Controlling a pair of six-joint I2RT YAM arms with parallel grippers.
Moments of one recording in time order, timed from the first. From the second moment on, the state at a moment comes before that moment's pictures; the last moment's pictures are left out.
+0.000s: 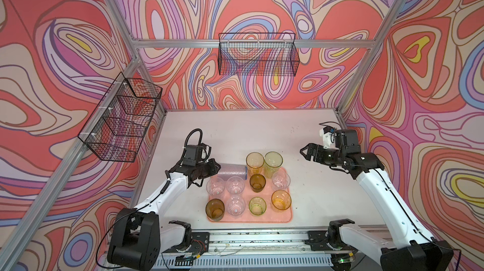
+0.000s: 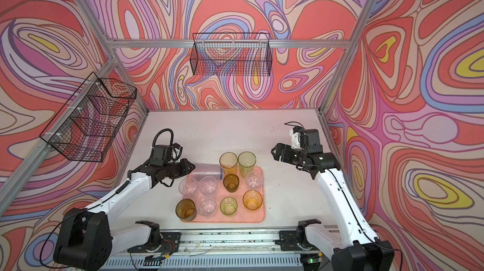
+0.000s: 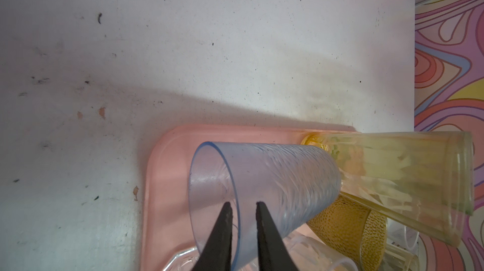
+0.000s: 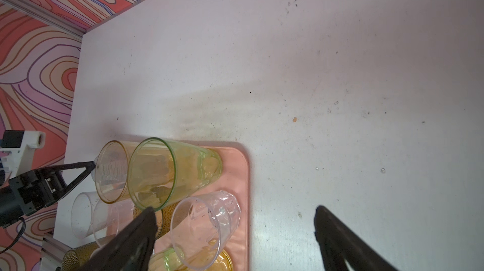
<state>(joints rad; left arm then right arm) -0.19 1.22 0.65 -0.35 0.38 -0.53 0.10 1.07 1.03 -0.80 -0.29 0.35</state>
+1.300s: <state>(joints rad) -0.17 1.27 0.55 -0.24 0.46 -0.58 0.10 1.14 1.03 -0.75 -0.34 0.39</state>
